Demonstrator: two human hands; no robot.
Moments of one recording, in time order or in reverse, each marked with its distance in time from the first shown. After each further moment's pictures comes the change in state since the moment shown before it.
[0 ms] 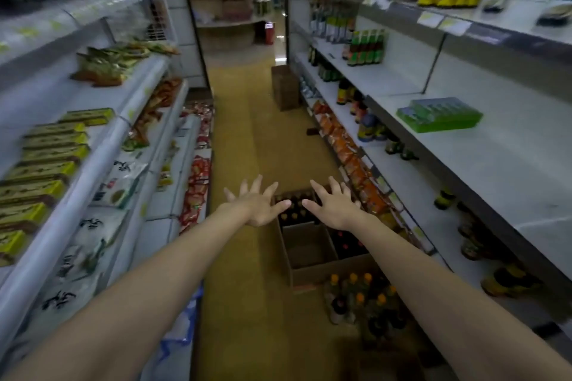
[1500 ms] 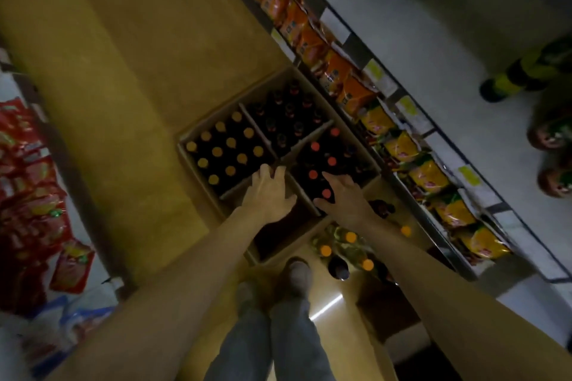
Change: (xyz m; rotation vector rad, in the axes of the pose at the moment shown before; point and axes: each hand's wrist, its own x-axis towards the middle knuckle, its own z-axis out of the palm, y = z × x) left_hand 0.539 0.138 0.172 -0.082 -0.305 0.372; right_hand 0.418 0.249 0.173 0.446 -0.169 0.435
